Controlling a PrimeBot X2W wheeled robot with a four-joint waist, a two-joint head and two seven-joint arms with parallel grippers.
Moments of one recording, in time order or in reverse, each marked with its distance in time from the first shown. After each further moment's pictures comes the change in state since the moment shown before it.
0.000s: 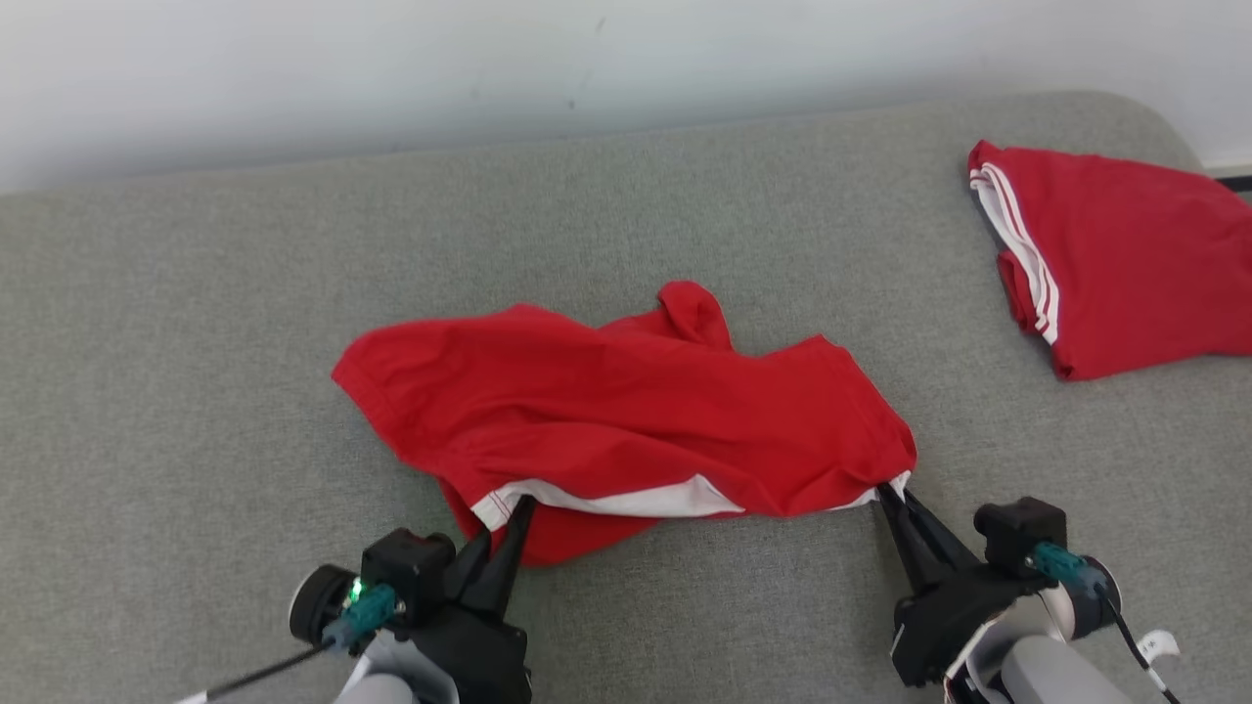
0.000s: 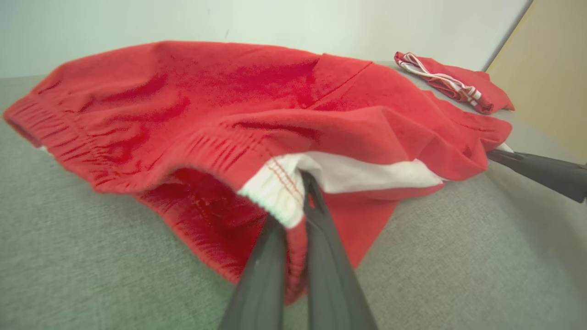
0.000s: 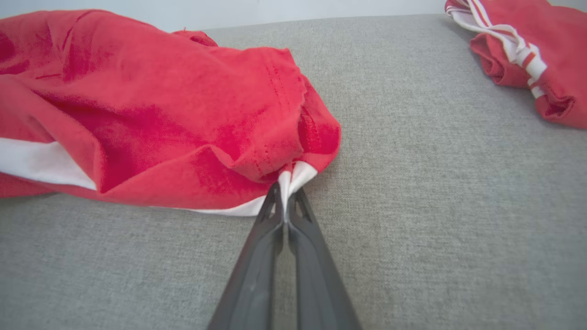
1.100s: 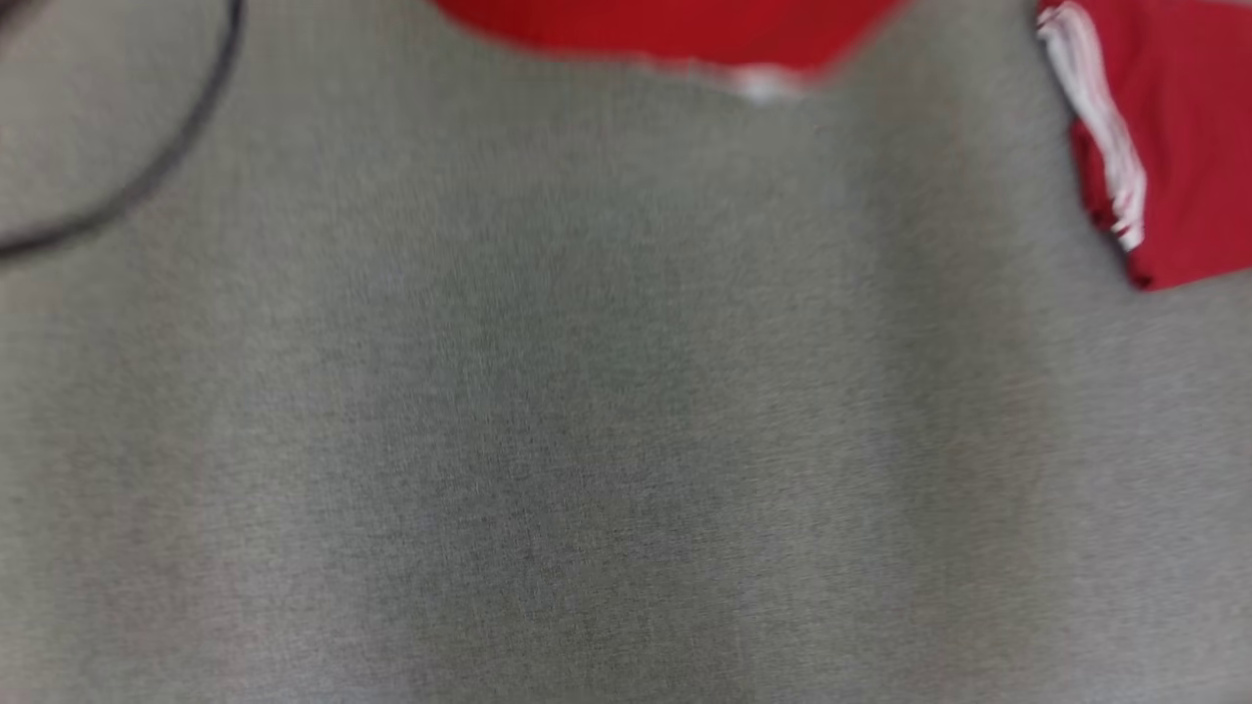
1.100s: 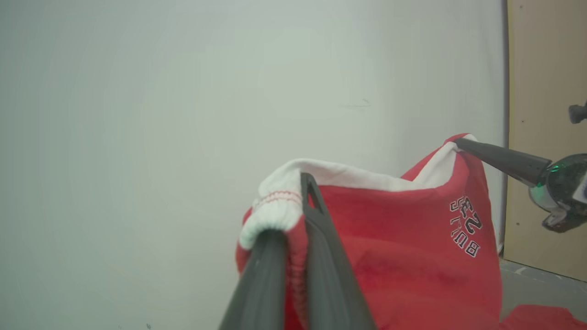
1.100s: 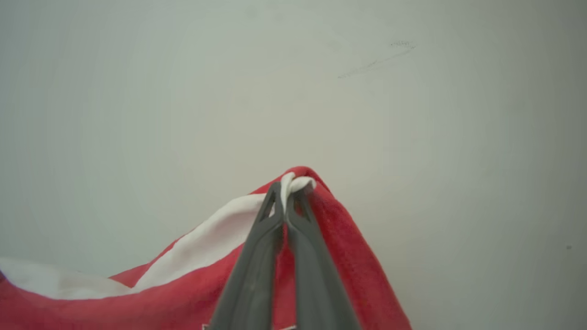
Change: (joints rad) left arm -1.264 0.204 -0.112 -0.075 -0.338 0.000 0.277; right arm -1.181 -0.027 -0.199 -0.017 0.385 0.000 0.284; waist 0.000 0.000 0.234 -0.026
